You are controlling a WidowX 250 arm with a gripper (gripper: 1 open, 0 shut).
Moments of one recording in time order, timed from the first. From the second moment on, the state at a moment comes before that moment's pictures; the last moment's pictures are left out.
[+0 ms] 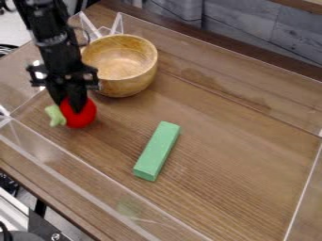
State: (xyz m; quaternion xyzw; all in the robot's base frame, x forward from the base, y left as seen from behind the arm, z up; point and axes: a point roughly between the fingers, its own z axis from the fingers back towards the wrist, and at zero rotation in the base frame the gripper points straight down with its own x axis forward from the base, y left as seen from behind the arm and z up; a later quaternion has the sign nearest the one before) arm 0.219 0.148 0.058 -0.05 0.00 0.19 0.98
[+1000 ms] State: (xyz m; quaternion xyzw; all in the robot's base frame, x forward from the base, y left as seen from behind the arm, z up) arm 0.289 -0.017 0.102 -0.06 -0.02 0.12 0.99
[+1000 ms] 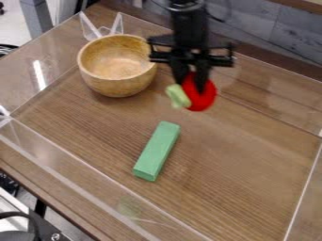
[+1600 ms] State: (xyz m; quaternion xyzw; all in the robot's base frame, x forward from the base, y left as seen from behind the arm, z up) arm 0.295 -0.092 0.070 -0.04 -0.03 0.08 1.00
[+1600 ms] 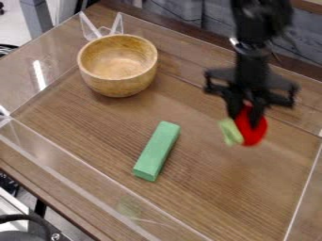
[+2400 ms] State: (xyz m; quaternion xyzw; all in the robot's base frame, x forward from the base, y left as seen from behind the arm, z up) arm 0.312 -0.079 0.037 -0.04 -0.07 0.05 1.00
